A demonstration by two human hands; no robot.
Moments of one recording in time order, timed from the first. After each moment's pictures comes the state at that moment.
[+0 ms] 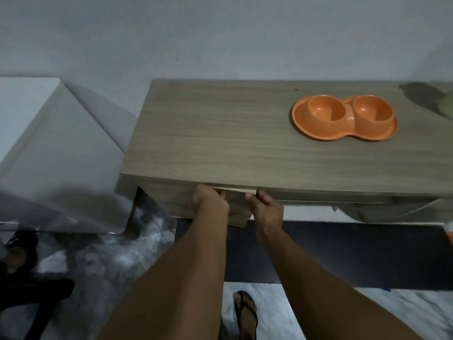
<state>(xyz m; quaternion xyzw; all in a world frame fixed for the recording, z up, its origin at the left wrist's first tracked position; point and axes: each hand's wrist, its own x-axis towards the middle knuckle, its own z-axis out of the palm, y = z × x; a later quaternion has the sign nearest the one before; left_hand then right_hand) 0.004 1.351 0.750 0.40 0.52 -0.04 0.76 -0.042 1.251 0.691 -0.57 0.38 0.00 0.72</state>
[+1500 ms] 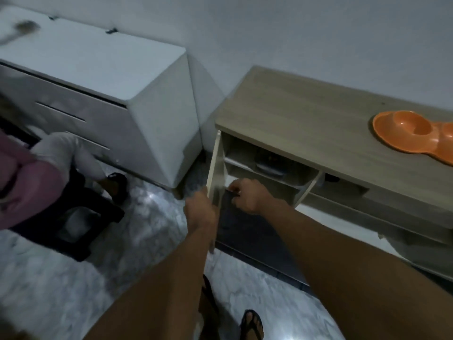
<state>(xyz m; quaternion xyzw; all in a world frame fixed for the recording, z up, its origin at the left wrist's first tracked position) -0.197 1.492 0.765 0.89 0.37 -0.03 0.26 -0.118 1.382 0.772 -0.92 -0.24 0.26 0.19</state>
